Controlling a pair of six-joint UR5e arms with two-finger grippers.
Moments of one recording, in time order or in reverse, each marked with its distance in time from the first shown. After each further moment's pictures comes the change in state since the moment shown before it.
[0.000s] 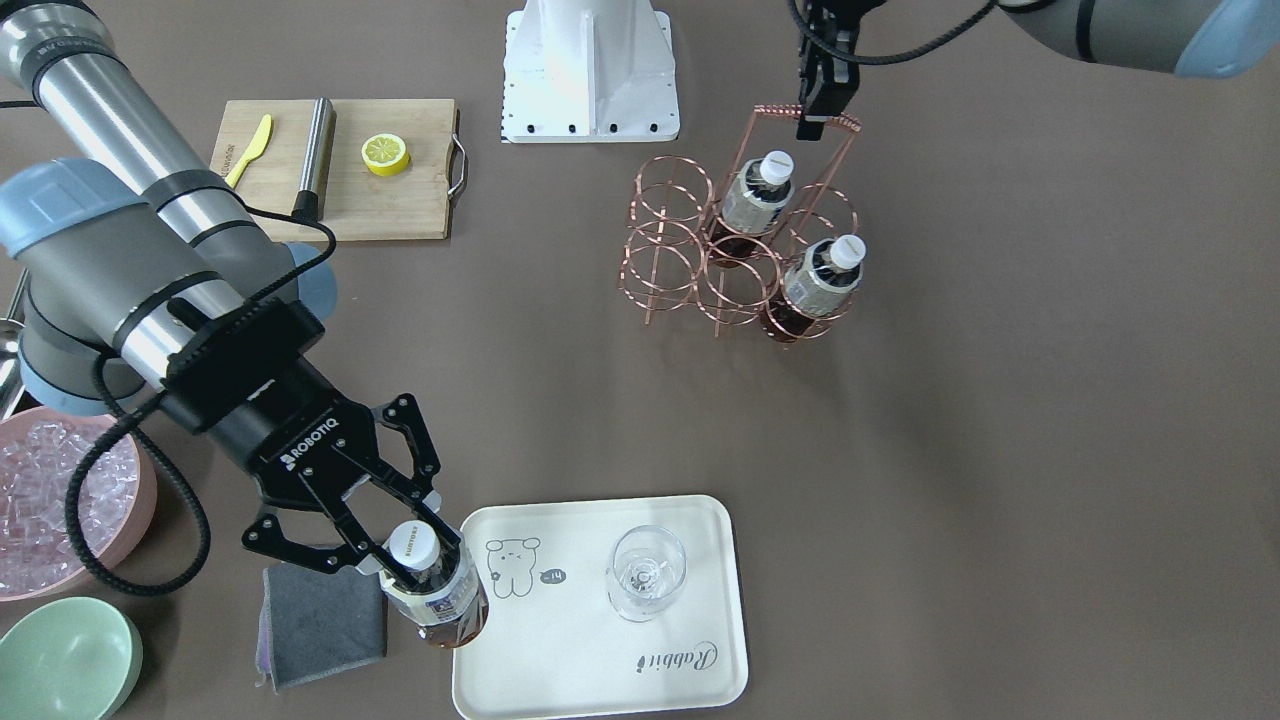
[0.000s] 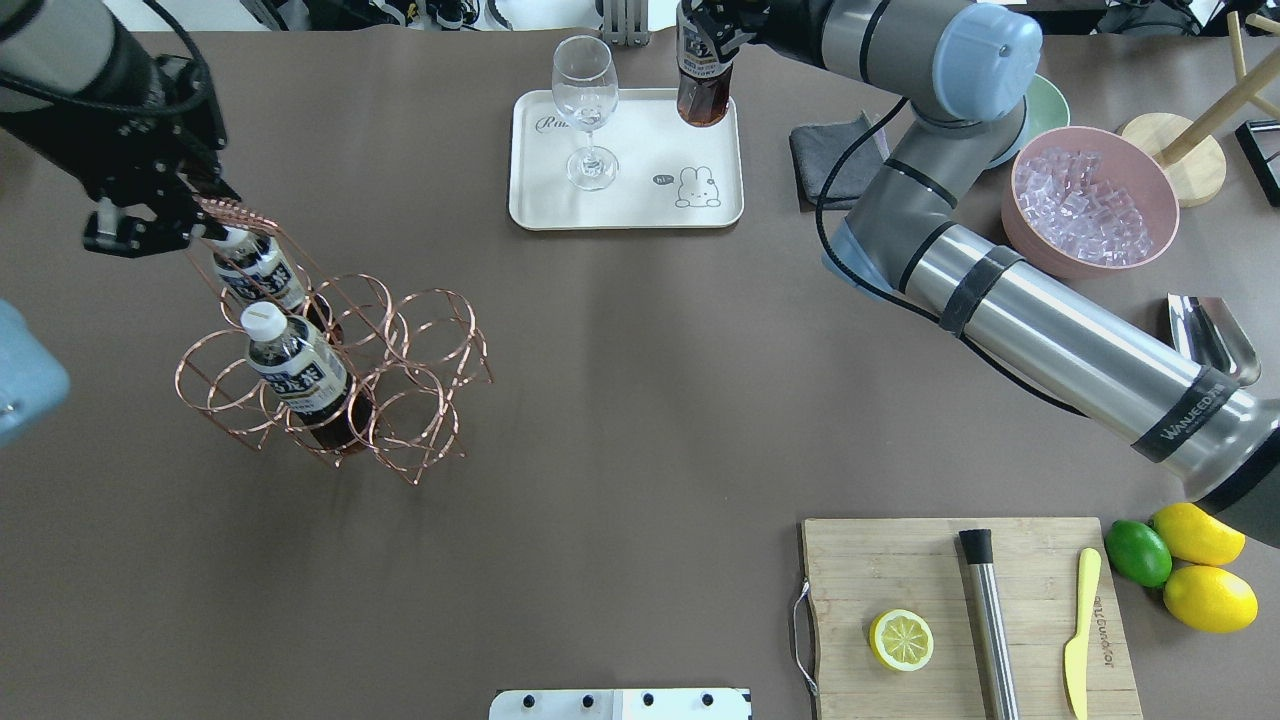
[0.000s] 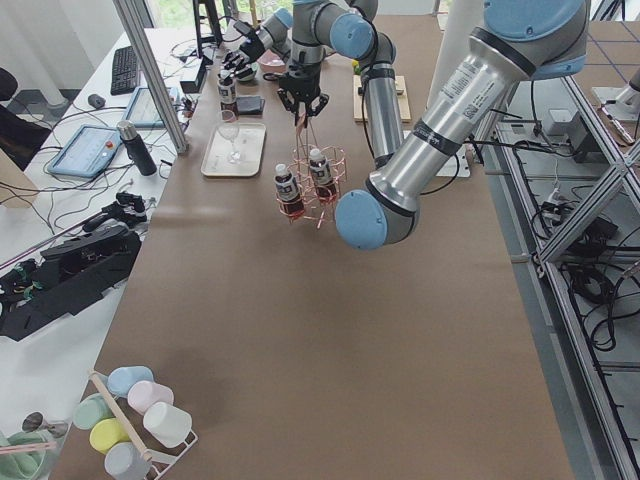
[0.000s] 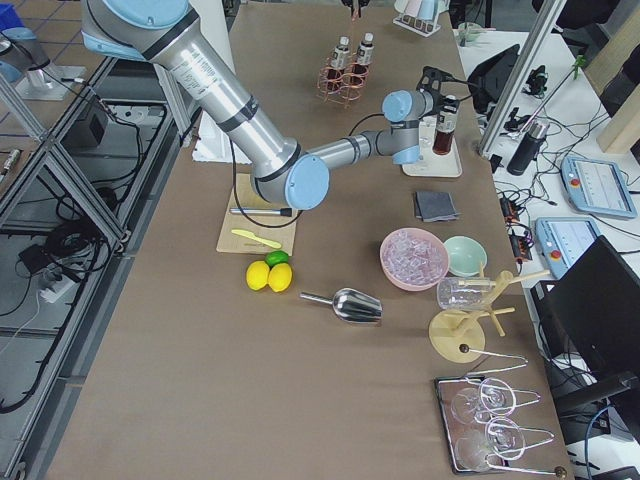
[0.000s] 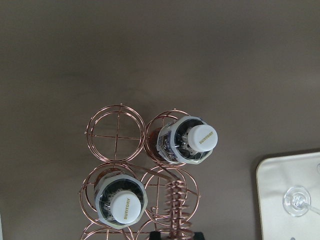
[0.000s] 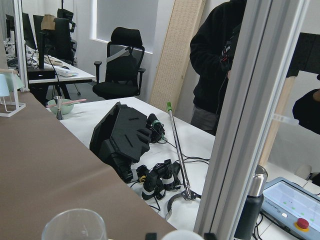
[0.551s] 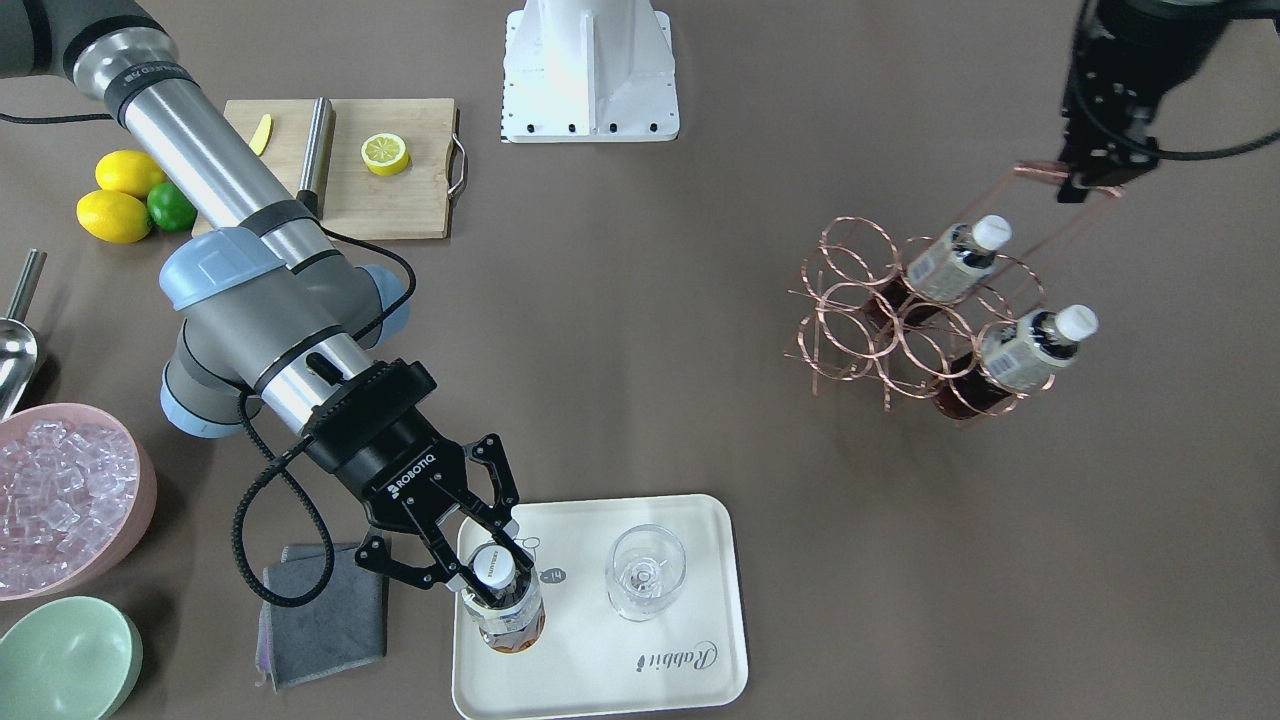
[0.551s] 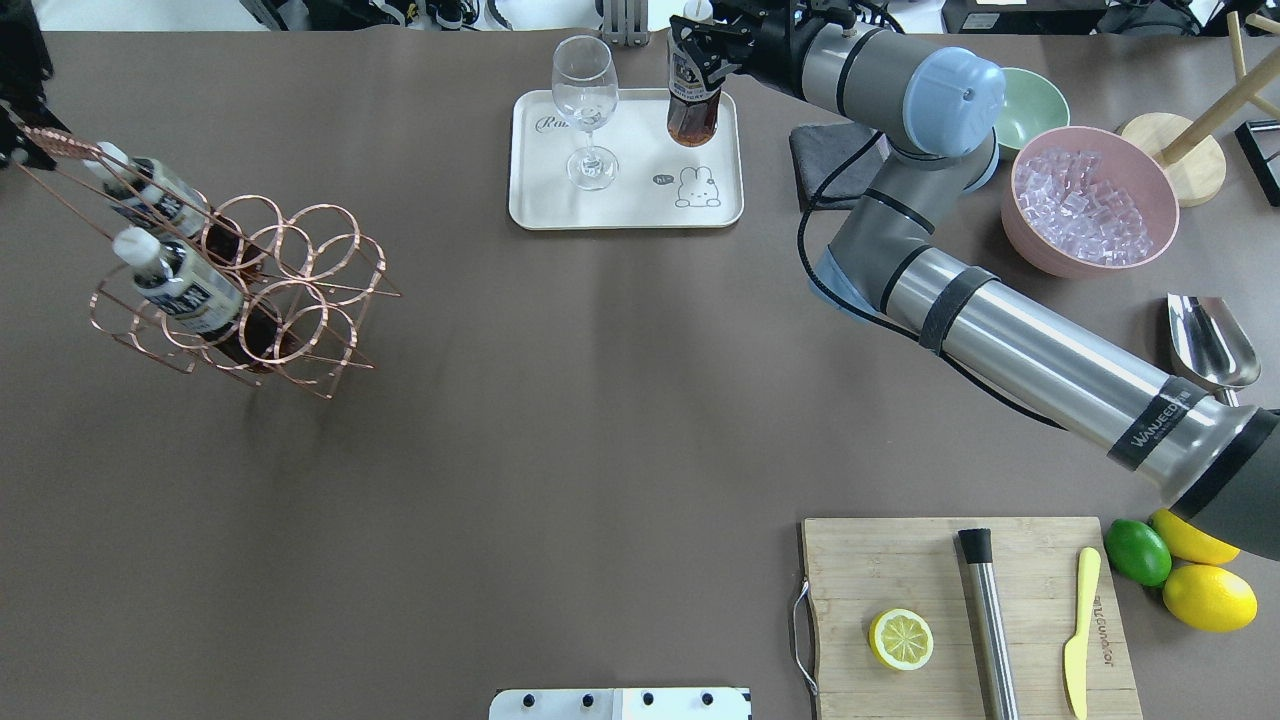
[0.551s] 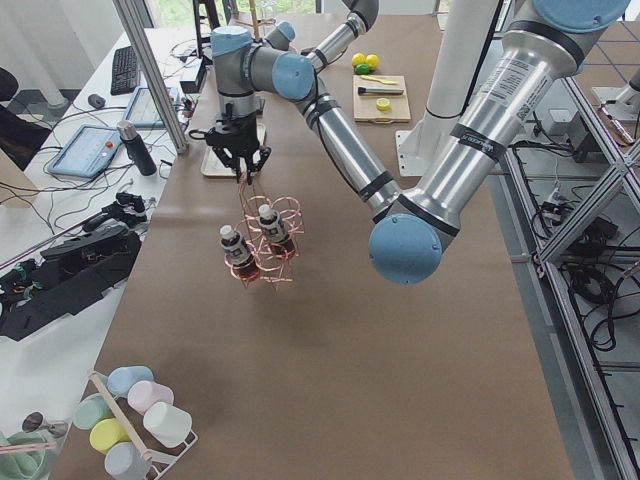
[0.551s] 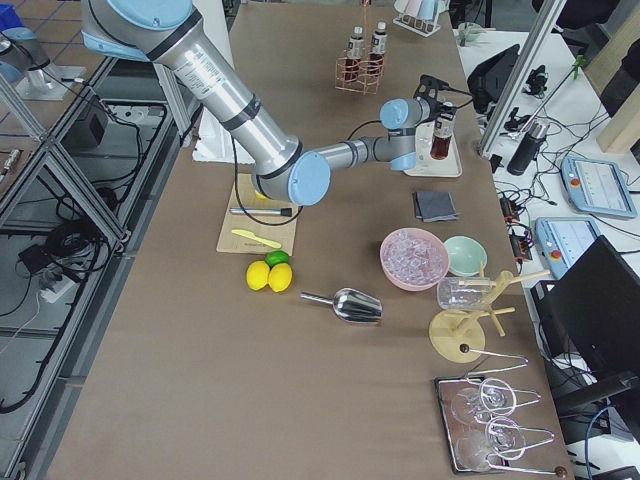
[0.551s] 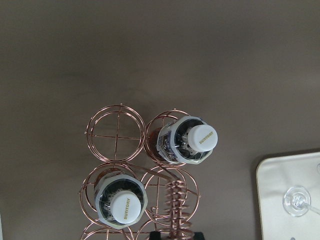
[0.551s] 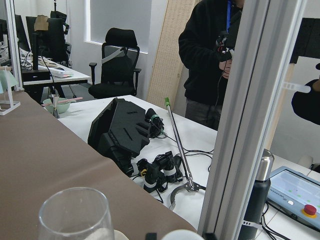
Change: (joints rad) left arm -0.344 0.139 0.325 -0.166 -0.078 0.345; right arm -0.037 0.019 -0.124 0.113 -0.044 0.058
